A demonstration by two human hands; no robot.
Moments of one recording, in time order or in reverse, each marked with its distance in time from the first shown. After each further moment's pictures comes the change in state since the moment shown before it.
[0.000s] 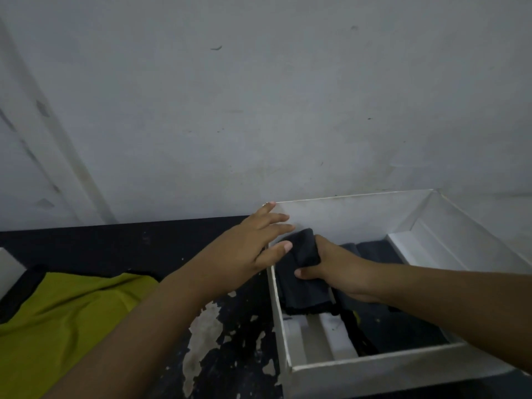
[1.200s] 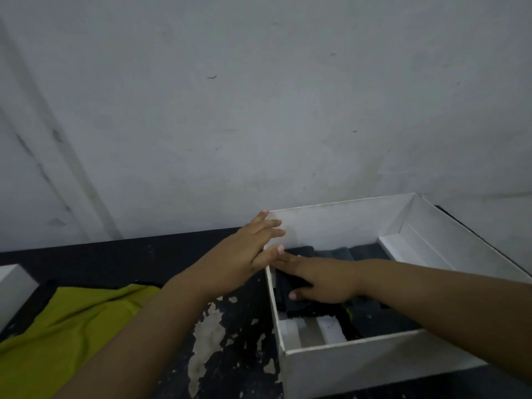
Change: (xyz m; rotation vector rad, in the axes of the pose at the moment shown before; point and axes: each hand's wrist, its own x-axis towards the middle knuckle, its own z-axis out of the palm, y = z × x) left_hand 0.001 -0.009 0.005 0.011 0.031 0.022; right_hand -0.011 -0.020 0.000 -1.073 -0.362 -0.313
